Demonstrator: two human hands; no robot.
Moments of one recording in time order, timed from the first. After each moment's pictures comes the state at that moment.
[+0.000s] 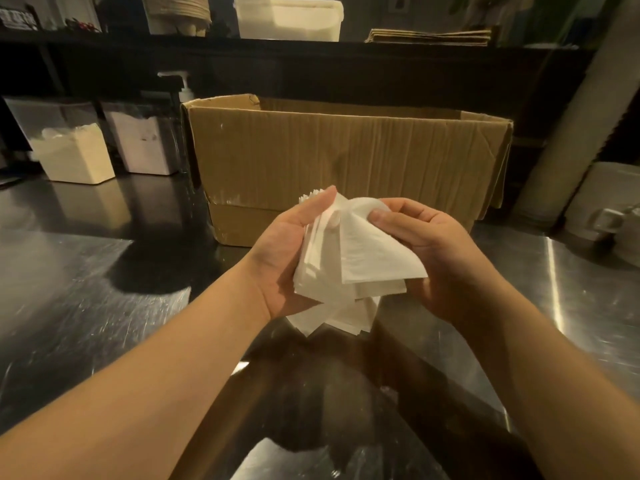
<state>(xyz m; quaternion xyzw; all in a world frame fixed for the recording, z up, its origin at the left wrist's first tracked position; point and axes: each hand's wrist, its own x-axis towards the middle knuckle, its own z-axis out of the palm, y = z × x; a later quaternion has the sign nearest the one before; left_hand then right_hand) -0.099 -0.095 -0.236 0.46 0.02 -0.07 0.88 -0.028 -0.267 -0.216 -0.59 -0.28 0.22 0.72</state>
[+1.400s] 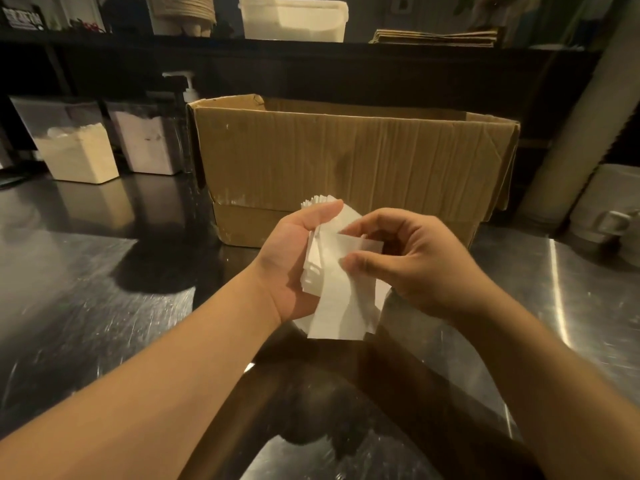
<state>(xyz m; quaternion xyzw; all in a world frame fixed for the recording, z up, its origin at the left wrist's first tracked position) -0.105 -0.101 -0.233 0.50 0.08 -0.01 0.86 -0.037 -0.265 -0.221 -0.72 -0.43 0.10 0.54</state>
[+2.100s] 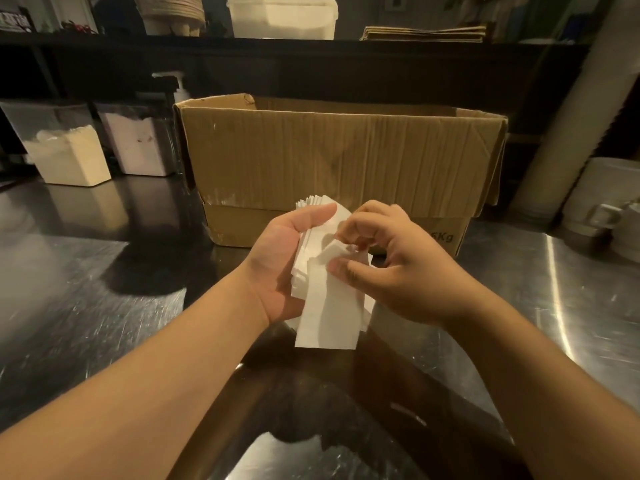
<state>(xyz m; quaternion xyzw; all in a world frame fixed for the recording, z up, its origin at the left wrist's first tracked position) -0.104 -0.103 -0.235 0.51 0.08 -0.02 0.85 -0.036 -0.263 -0.223 -0.77 -0.50 0.02 0.40</state>
